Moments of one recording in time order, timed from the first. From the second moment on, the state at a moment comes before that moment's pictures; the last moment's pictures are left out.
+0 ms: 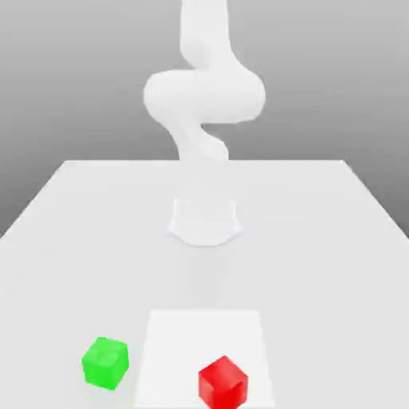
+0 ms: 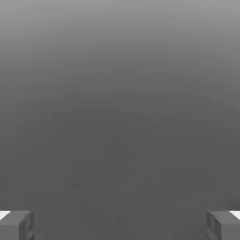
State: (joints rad) arm -0.05 -0.71 0.05 -2.31 -0.03 2.33 0.90
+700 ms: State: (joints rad) arm -0.25 0.05 0.26 -2.41 -0.24 2.58 1.71
